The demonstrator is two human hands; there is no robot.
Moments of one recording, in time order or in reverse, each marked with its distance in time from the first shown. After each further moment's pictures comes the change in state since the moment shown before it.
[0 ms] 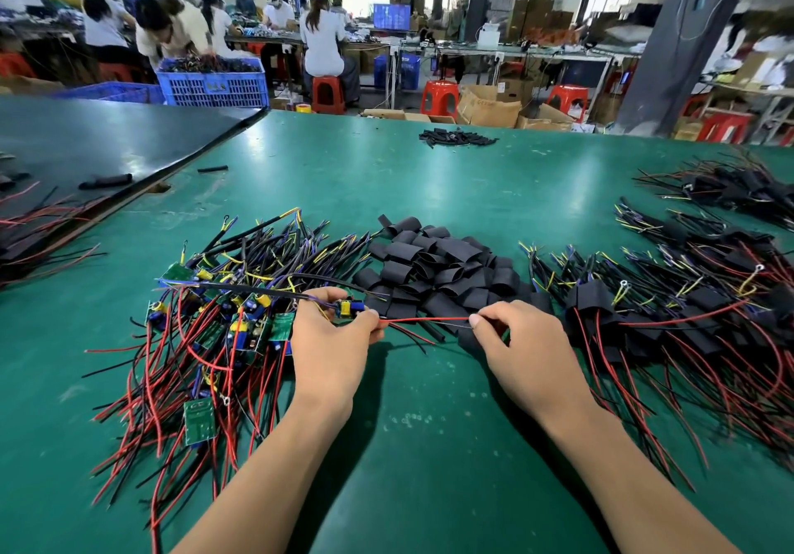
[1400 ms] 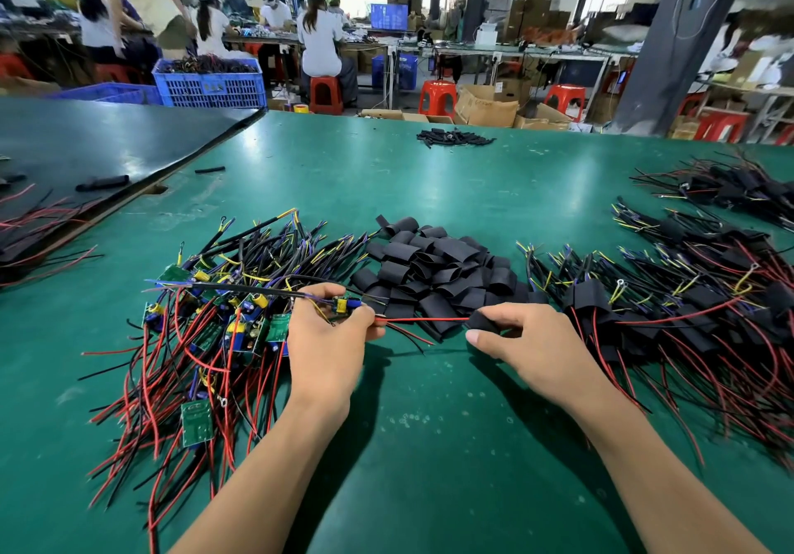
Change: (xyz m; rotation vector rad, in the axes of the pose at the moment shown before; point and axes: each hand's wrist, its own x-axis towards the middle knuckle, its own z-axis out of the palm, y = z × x) left_hand 0.000 0.002 0.000 -0.014 -0.011 0.038; right_hand 0.008 0.010 -0.018 0.222 -0.168 0.083
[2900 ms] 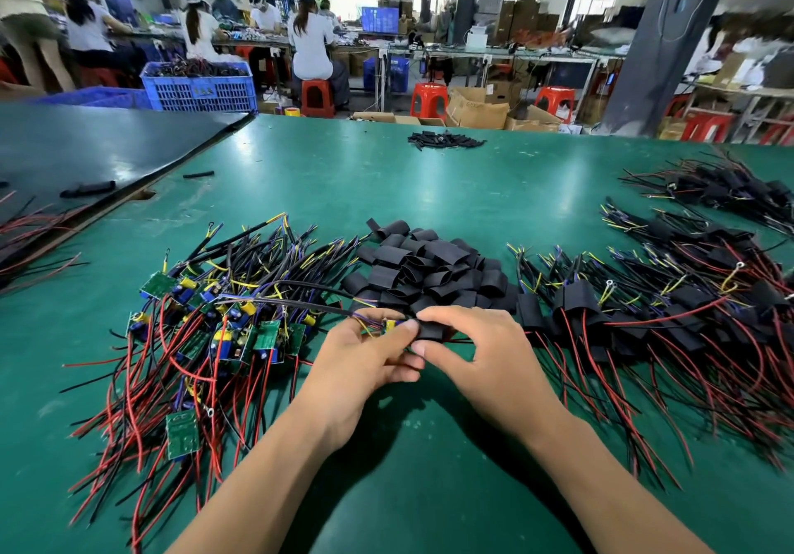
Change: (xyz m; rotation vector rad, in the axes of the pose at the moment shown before) left_hand -0.015 -0.001 0.011 -0.105 -0.484 -0.274; right_hand -0.017 -0.029 0.027 -0.083 0.087 -0.341
